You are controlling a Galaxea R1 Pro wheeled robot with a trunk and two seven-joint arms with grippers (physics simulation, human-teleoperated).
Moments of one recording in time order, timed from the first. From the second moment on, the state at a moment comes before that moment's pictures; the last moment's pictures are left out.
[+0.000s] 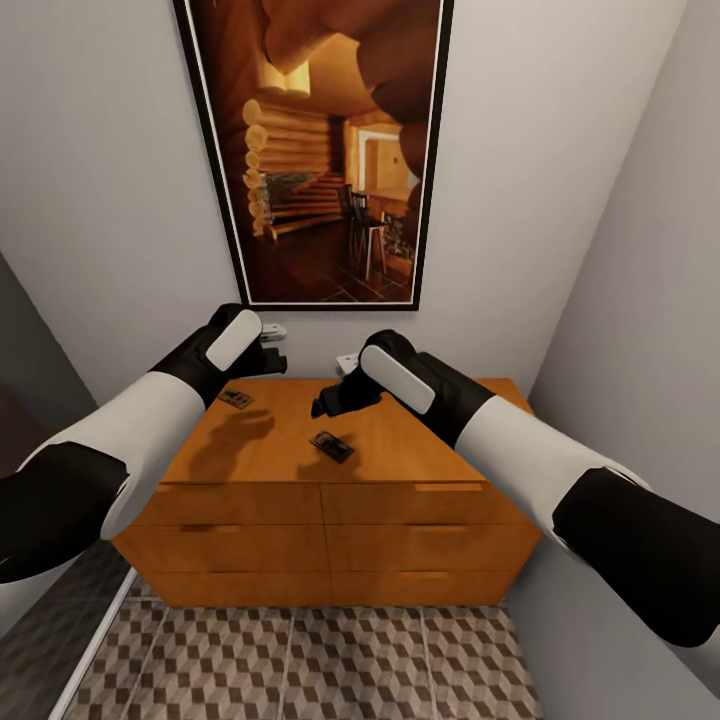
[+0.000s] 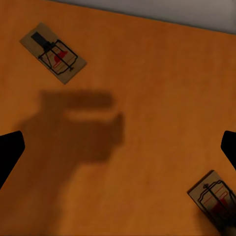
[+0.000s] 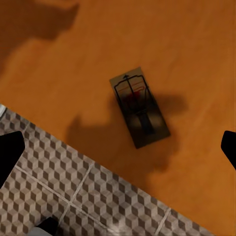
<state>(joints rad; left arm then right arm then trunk) -1.45 0.00 -0.45 -0.51 0.97 0.89 0.73 -1.39 0.14 0.94 -0.76 -1.22 1.02 -0.37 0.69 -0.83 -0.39</state>
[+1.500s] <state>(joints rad) -1.43 -0.01 -0.45 -0.51 1.02 0.89 0.73 -1.39 0.13 1.10 -0.78 -1.17 1.00 -0.28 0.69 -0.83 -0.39</state>
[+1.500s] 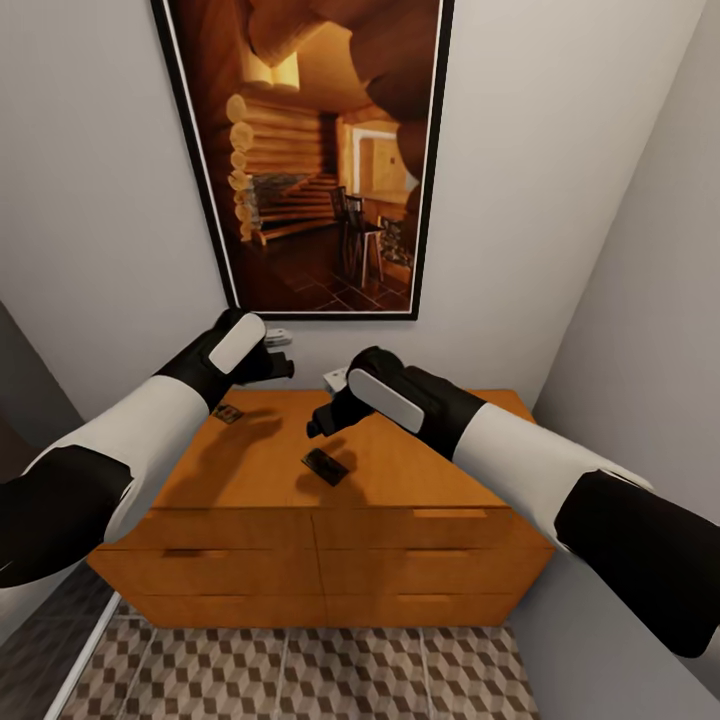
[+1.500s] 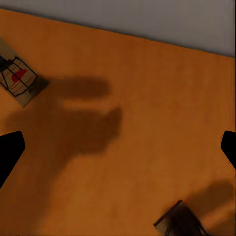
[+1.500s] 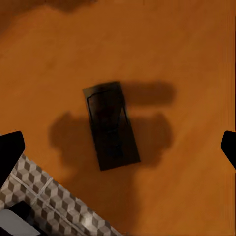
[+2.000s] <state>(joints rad) -1.43 -0.01 -0.45 -0.50 1.04 0.89 0.73 -1.39 0.13 1.11 -0.89 -1.14 1.00 -0.27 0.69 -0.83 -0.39</state>
